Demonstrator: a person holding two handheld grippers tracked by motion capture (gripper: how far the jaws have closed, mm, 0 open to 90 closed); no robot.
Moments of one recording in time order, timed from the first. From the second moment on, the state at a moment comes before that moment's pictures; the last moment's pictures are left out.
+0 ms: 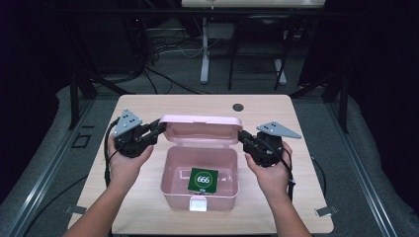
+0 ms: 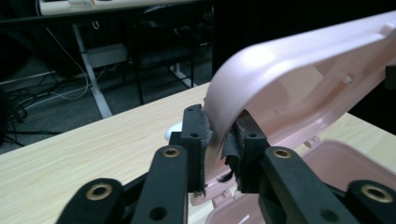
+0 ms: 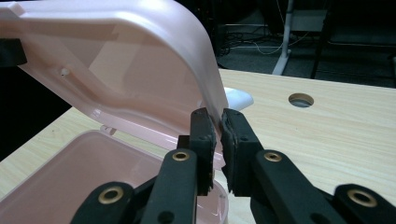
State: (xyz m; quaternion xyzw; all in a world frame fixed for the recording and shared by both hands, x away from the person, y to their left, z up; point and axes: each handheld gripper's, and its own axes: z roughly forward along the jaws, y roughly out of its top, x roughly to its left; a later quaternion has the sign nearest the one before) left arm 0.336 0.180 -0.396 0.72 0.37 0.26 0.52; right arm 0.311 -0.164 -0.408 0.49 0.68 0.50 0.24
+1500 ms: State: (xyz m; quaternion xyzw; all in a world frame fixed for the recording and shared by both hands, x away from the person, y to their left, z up) left arm 0.327 0.185 -0.398 0.73 0.37 0.24 0.53; right arm 0.310 -0.188 -0.400 0.49 0.64 0.54 0.23
